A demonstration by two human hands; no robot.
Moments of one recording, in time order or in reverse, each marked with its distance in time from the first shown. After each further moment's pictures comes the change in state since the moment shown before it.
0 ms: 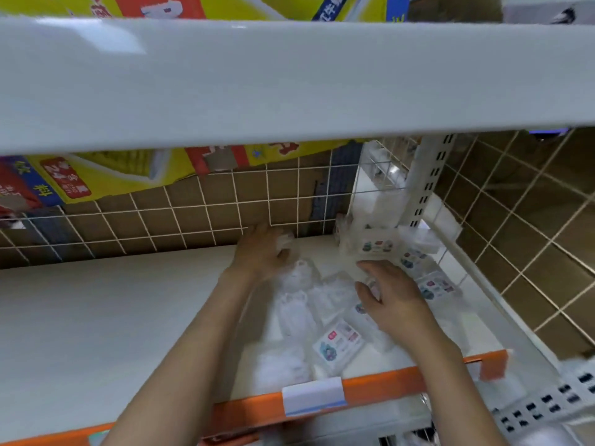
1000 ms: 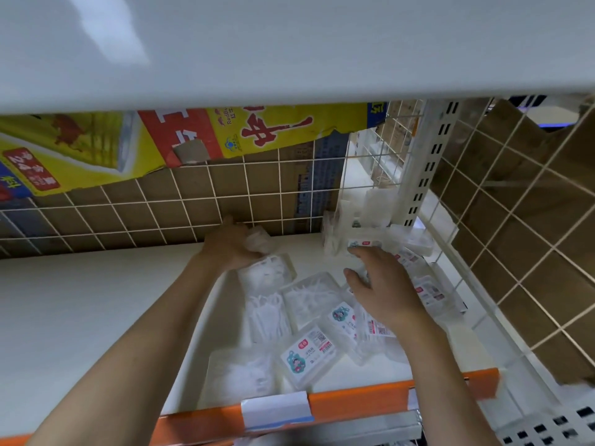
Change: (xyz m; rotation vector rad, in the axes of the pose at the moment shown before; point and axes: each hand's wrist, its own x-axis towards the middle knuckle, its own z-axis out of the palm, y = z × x) left_hand 0.035 -0.030 0.020 0.089 -0.196 -0.221; right_hand 0.041 0.041 -0.002 0.046 -0.056 -0.092
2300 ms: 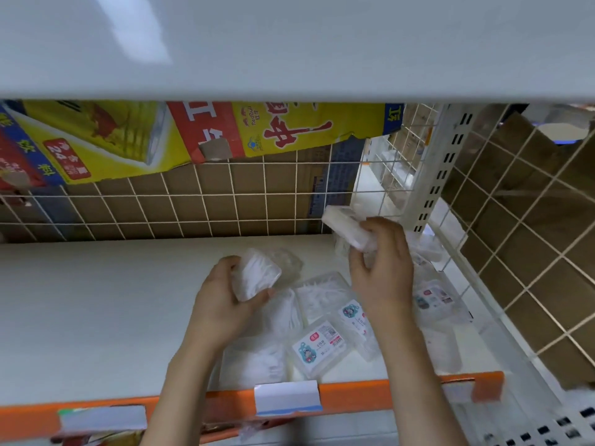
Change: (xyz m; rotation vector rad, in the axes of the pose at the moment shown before) left_hand -0.140 0.017 0.021 -0.667 0.431 -0.110; right_hand 0.000 -0.045 0.007 0.207 0.675 -0.249
